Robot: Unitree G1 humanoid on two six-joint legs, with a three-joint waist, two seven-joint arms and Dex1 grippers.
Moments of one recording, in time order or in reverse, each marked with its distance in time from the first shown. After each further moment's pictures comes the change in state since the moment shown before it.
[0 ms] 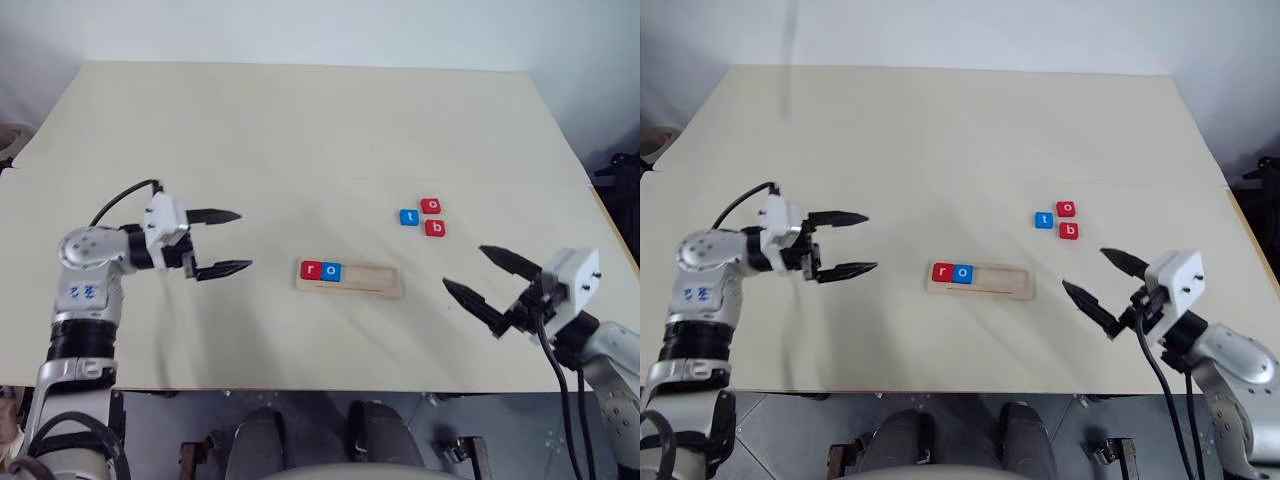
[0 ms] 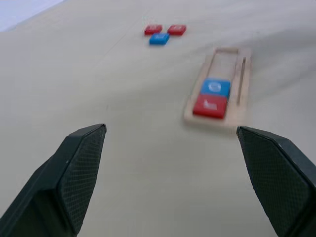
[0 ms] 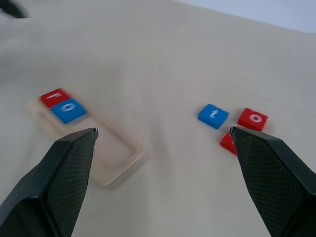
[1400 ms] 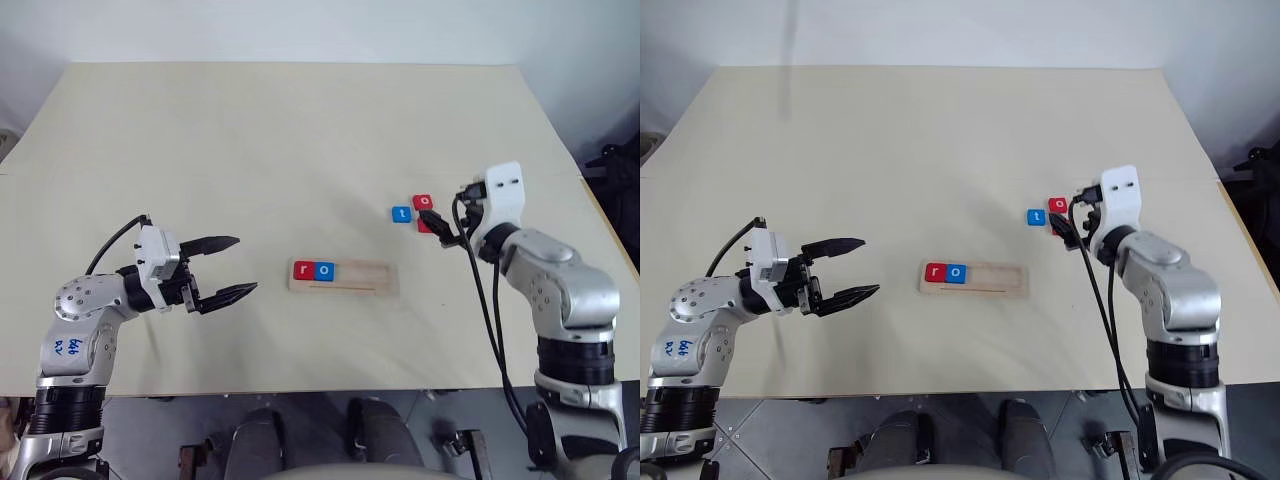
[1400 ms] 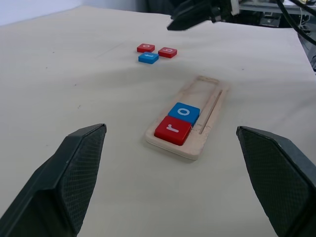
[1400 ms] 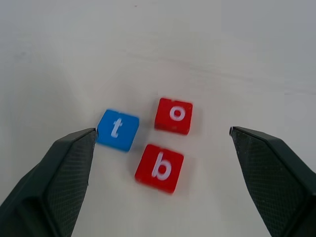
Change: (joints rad) left arm 0.247 -0.040 0.023 -0.415 -0.147 0.204 0.209; right arm -0.641 0.139 0.172 0.265 -0.195 0.619 -0.427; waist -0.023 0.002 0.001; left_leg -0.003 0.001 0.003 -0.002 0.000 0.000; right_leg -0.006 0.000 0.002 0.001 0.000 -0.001
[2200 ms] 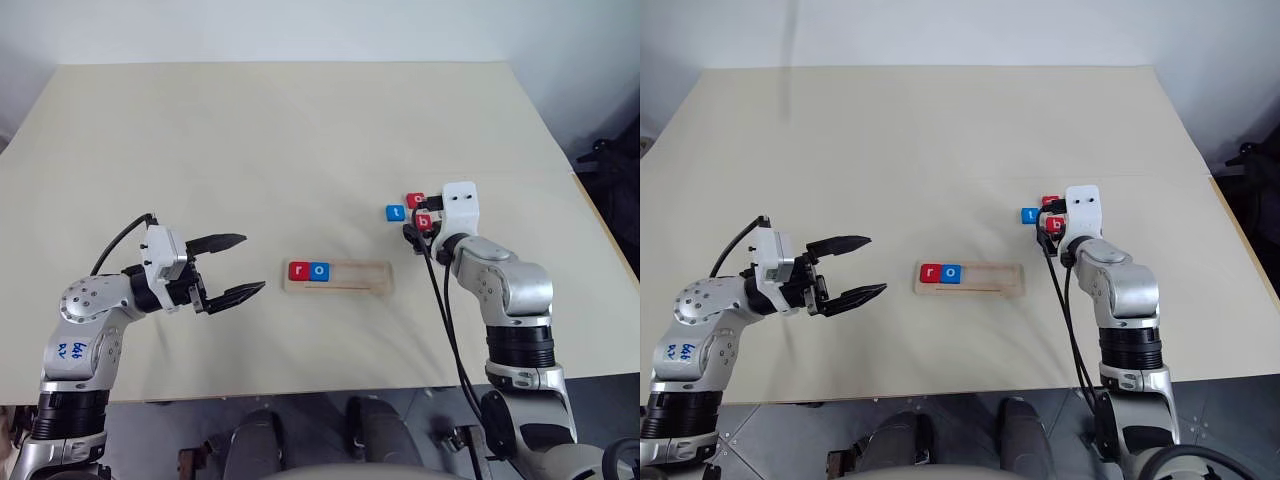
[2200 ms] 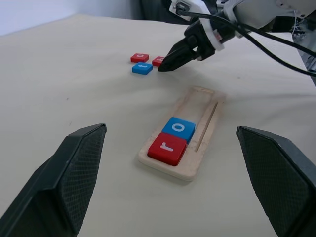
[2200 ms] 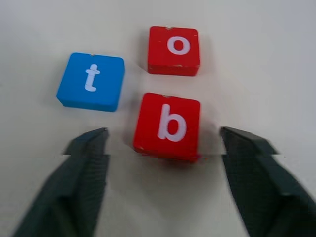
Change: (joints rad) left arm 0.015 -0.012 -0.012 -0.087 -0.014 0.033 0.052; right arm 0.004 0.196 0.045 0.135 -0.130 -0.047 -0.159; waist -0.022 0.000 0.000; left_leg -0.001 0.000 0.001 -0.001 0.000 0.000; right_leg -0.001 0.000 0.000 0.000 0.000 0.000
